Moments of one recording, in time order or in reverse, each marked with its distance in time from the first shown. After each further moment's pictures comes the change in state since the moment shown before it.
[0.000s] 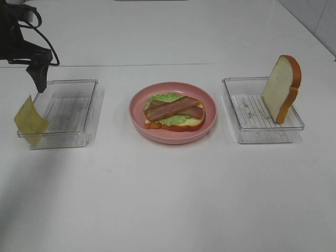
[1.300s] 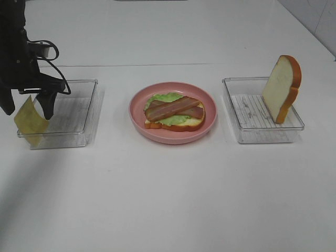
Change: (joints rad) left arm 0.000 0.130 0.000 -0.037 0.002 -0.002; right arm 0.000 0.000 0.000 0.000 0.000 0.000
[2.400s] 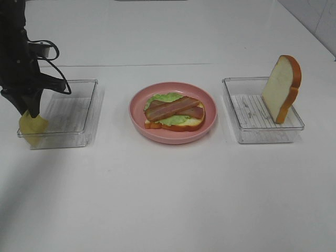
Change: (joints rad) left arm 0.000 0.000 0.000 -0.007 0.000 0.000; right arm 0.000 0.000 0.000 0.000 0.000 0.000
